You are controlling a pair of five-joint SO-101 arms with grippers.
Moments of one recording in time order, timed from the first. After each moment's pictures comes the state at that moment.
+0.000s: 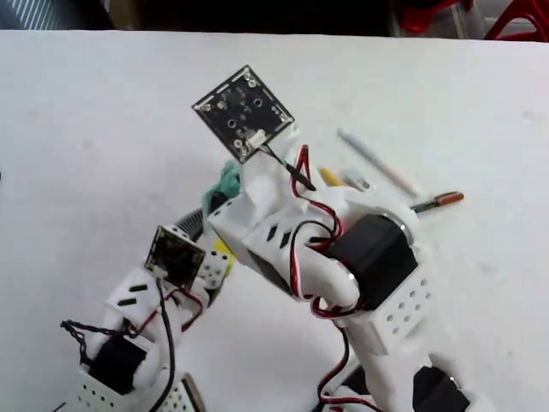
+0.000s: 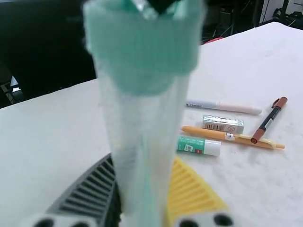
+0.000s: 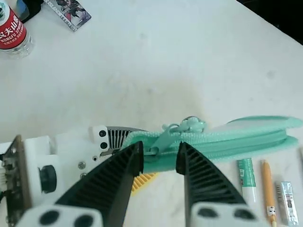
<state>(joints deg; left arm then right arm) 22.1 -104.0 86.2 41.0 -3.5 -47.9 -22.9 -21.5 97.4 3.3</state>
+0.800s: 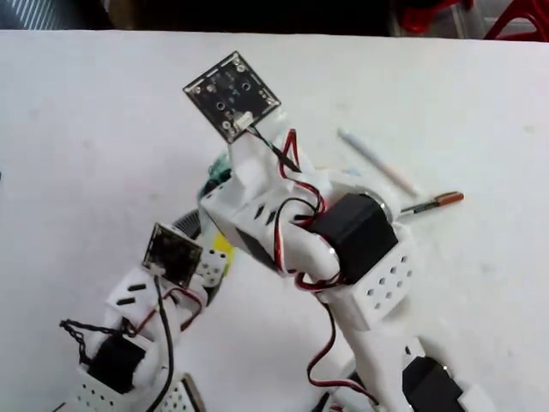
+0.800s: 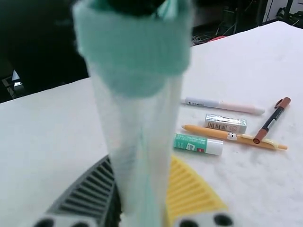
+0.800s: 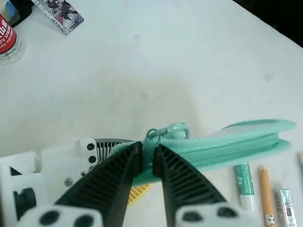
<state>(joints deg) 22.0 -104.0 86.2 41.0 -2.9 -47.6 -18.3 -21.5 93.7 3.6</state>
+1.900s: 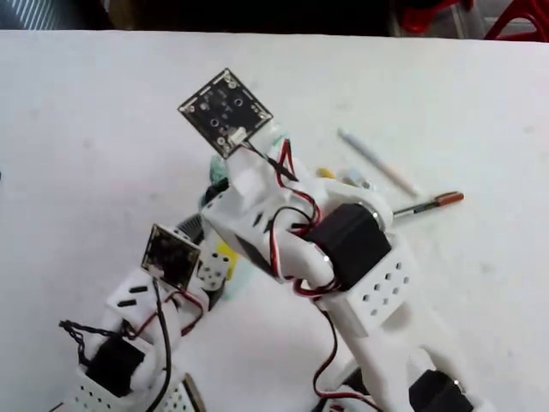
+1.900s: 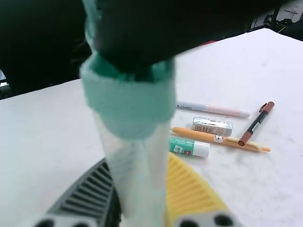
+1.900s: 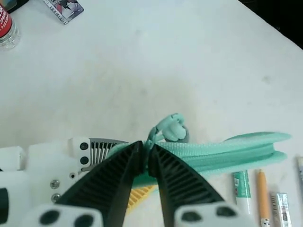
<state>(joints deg) 23.7 -104.0 84.7 42.5 -0.6 -46.3 -23.1 -9.5 87.1 6.6</state>
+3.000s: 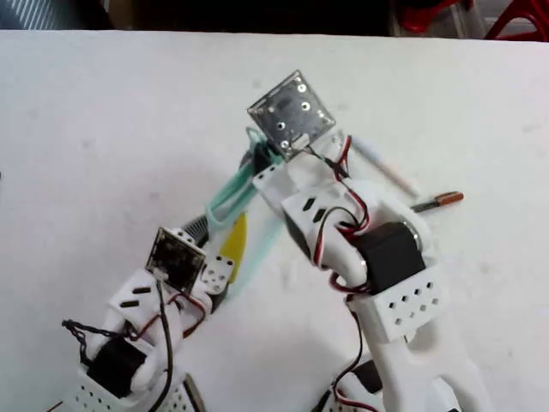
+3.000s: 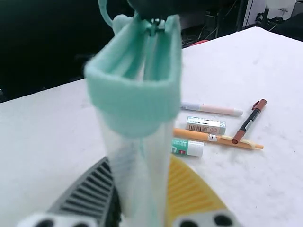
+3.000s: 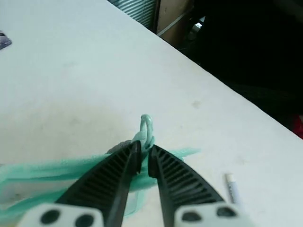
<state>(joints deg) 25.5 -104.0 84.7 42.9 -1.1 -27.5 -37.6 13.2 63.6 17.2</state>
